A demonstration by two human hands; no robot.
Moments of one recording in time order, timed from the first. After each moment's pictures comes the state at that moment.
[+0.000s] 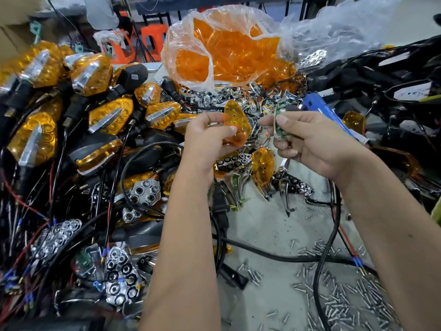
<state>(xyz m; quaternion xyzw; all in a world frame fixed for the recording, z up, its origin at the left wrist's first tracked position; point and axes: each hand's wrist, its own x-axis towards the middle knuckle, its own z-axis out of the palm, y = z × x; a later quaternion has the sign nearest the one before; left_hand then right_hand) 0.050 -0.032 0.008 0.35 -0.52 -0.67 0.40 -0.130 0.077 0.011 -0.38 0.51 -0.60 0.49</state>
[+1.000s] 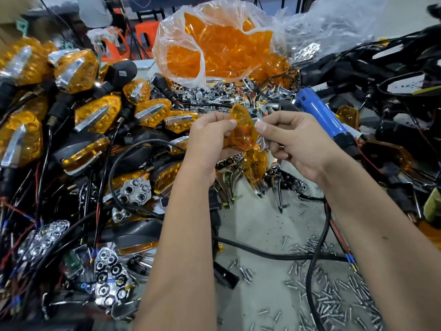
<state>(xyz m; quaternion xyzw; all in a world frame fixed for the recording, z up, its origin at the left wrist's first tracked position) 0.036 -0.018 0.009 0.37 -0.56 -0.66 0.35 -0.120 0.077 -0.004 -0.40 0.53 -0.63 0.40</state>
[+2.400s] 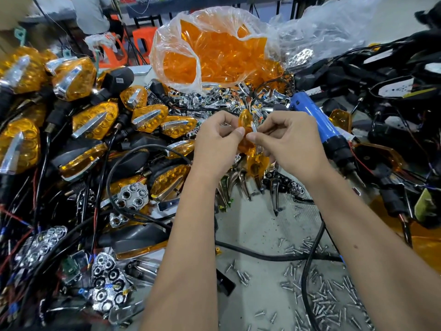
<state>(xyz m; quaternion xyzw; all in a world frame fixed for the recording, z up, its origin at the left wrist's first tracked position) 0.026 -0.011 0.002 0.33 -0.70 -0.52 0.36 -0.111 0.076 -0.006 -0.48 0.65 -0.57 0.14</state>
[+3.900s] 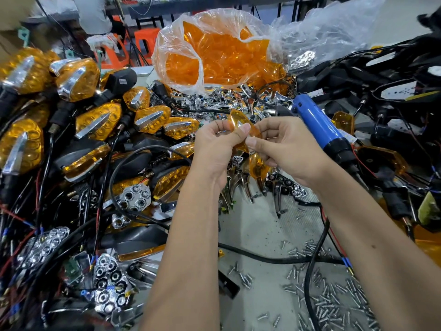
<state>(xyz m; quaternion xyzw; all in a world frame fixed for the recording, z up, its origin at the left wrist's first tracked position) 0.022 -0.014 -0.001 0.32 -0.52 -0.70 0.38 -0.114 0.071 -0.010 -0.48 0.57 -0.58 0.32</state>
